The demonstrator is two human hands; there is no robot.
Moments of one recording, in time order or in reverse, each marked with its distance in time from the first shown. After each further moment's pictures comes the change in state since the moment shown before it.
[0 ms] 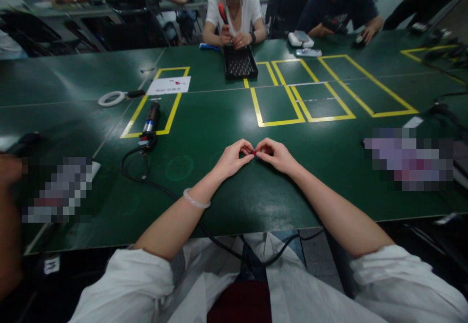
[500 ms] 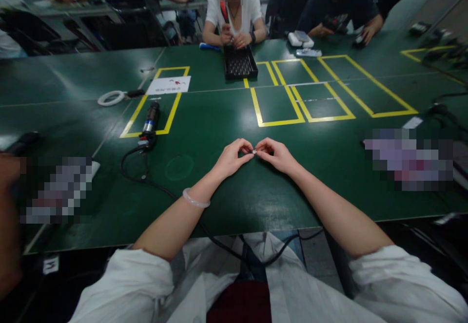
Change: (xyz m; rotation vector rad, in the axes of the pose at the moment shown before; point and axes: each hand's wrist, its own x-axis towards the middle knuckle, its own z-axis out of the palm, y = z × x) left_hand 0.001 -0.002 -0.002 0.100 0.030 0.074; right_hand 0.000 0.004 0.001 0.056 0.011 0.016
